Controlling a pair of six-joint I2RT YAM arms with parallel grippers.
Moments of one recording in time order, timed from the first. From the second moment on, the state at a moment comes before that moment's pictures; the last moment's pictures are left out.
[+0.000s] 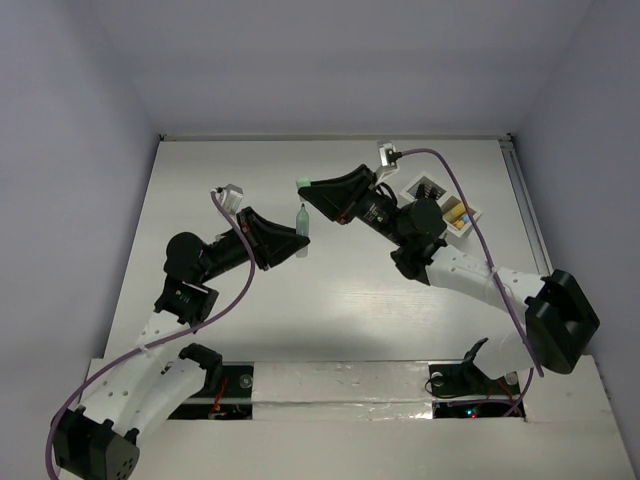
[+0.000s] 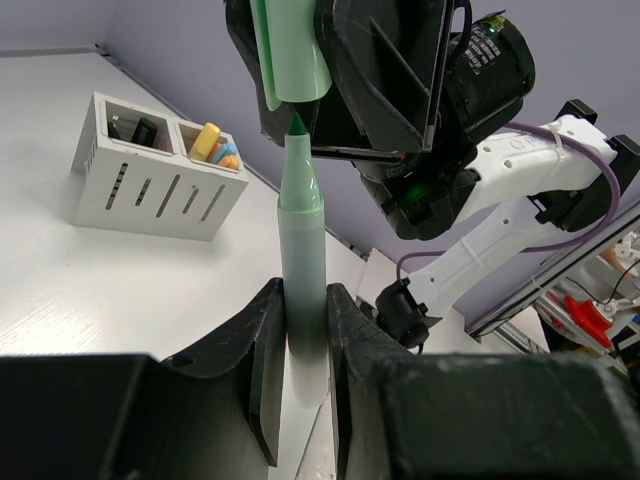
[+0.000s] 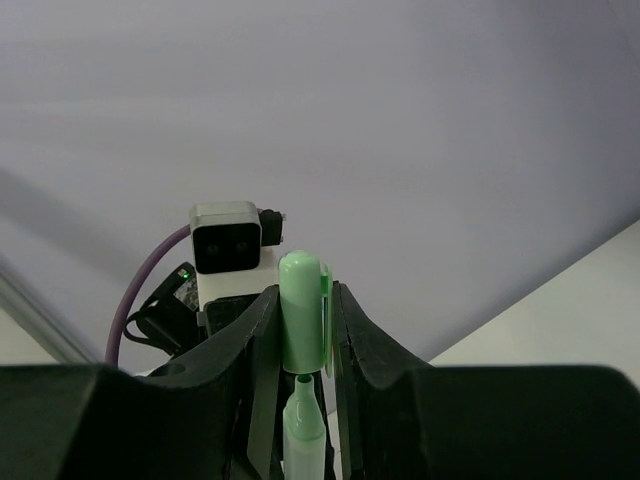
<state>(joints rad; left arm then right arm) -0.41 0.74 0.58 0.42 0.72 -0.76 0.80 1.42 0.96 1.01 -0.27 0.87</state>
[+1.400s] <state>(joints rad) -0.38 0.79 0.53 0.77 0.75 -1.02 0.85 1.49 0.87 1.34 -0.27 0.94</state>
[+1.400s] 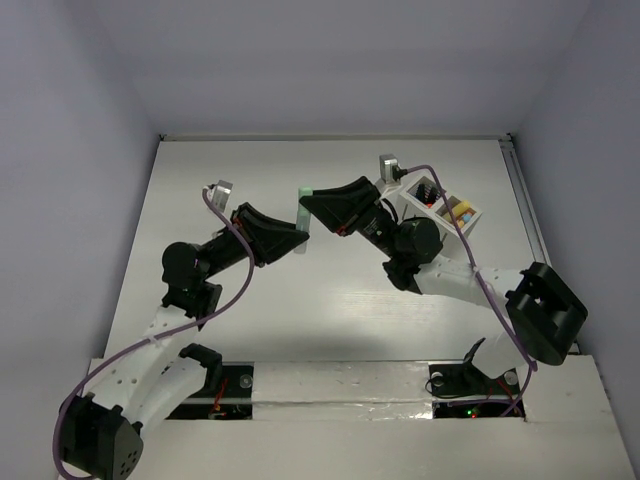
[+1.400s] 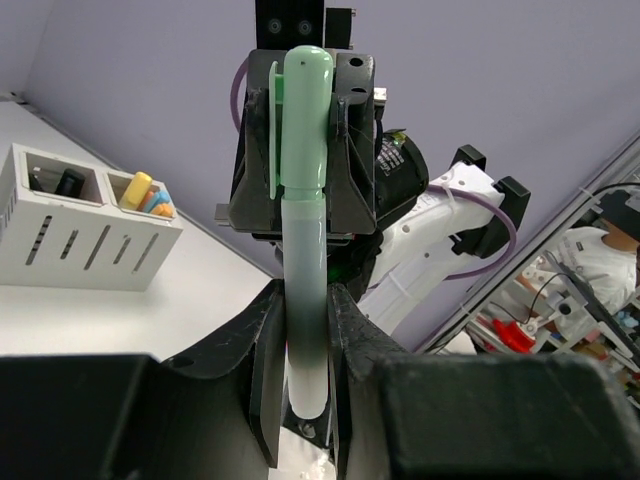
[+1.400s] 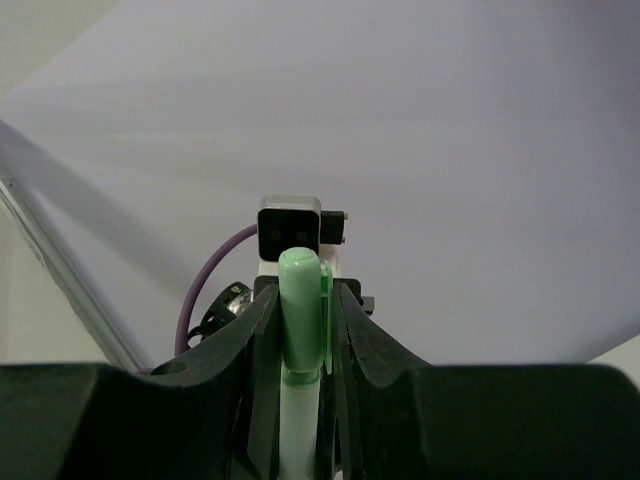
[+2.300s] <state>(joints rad) -0.40 0.85 0.52 0.90 0.79 -1.06 0.91 1.39 0.79 1.30 -0.15 0.79</state>
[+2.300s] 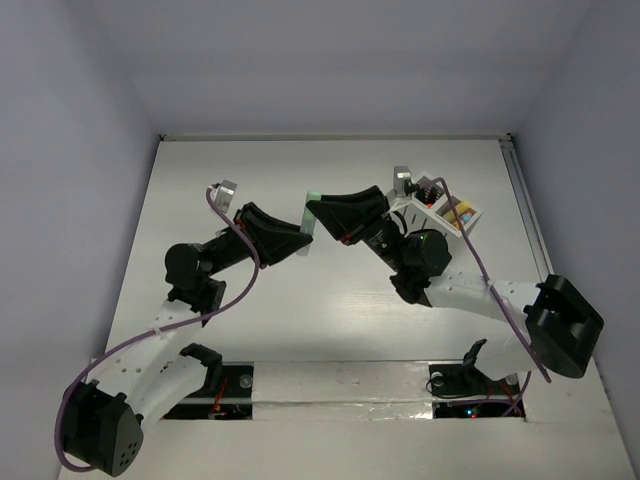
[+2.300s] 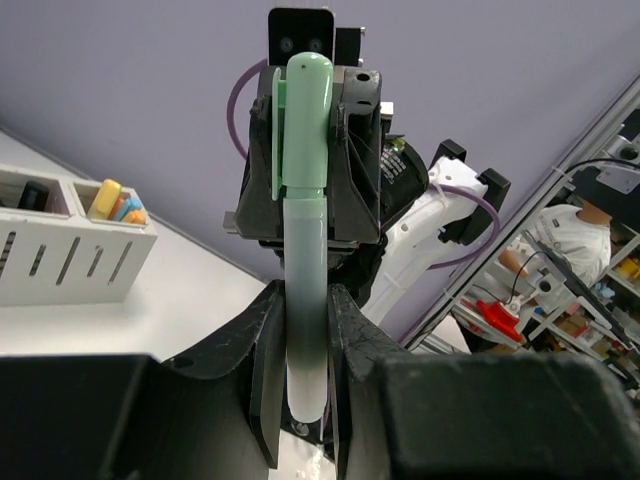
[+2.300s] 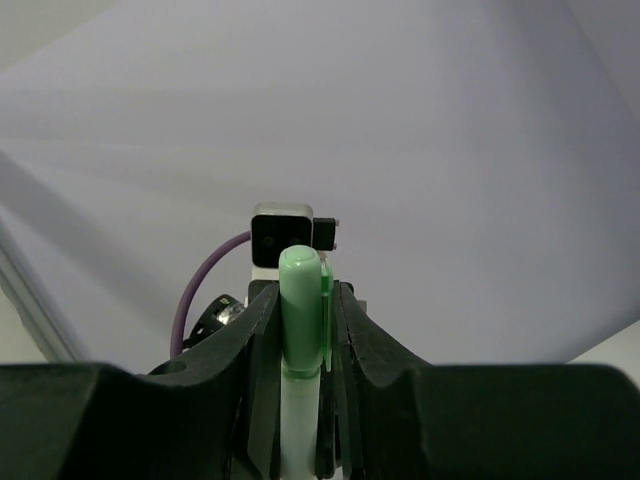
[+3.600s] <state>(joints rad) -0.46 0.92 0.60 0.84 0.86 -1.04 1.04 1.31 0.64 1.30 0.17 0.76</state>
